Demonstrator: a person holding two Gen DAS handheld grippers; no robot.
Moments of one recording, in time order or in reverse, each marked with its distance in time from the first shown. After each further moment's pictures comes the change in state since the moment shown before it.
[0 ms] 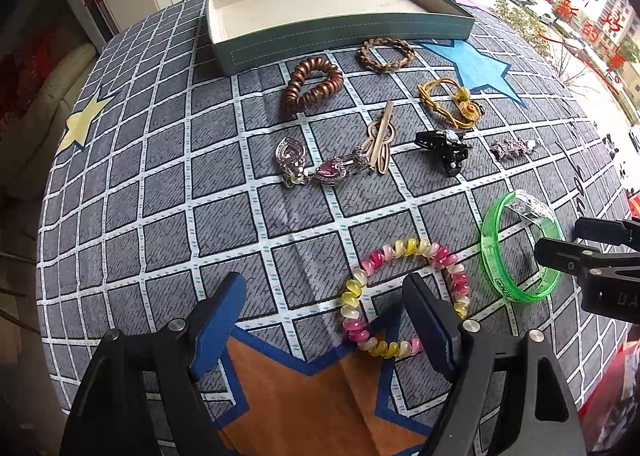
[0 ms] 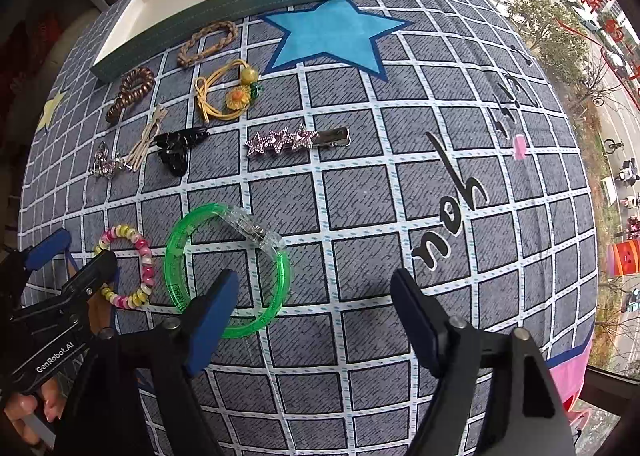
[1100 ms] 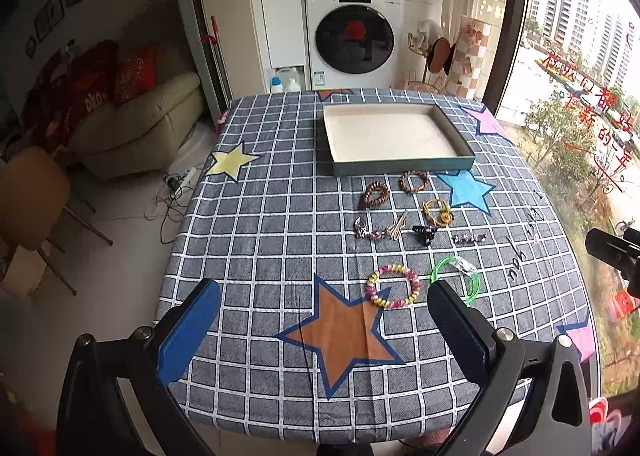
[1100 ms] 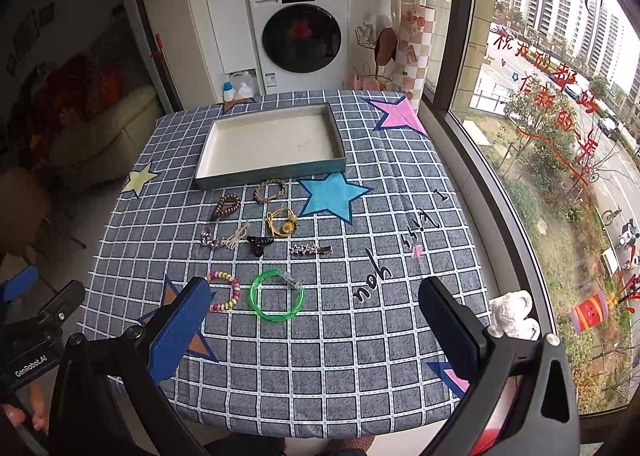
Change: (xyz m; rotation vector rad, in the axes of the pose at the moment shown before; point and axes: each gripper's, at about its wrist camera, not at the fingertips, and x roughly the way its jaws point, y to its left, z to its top) left arm -0.215 0.013 -0.060 -0.252 -0.272 0.161; right arm -0.215 -0.003 -0.055 -0.066 -0.420 0.020
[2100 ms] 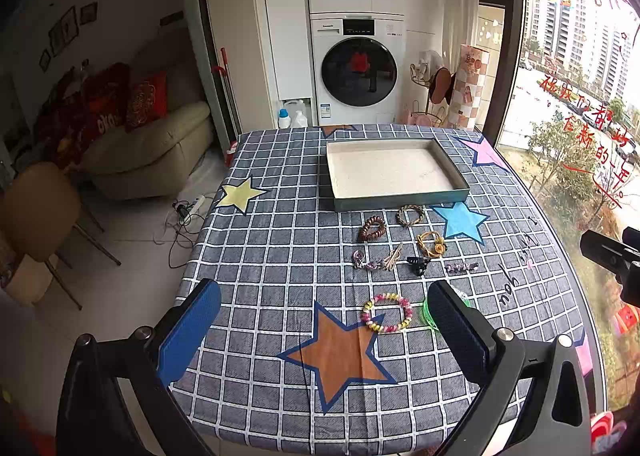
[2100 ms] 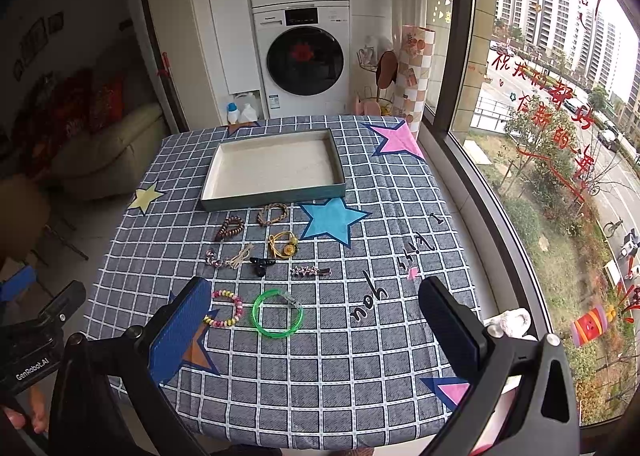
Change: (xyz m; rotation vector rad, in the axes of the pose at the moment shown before) left arm -0.040 -0.013 0.007 -0.009 -0.142 0.039; right arm -0.024 -0.004 0.005 -0.019 -0.116 0.012
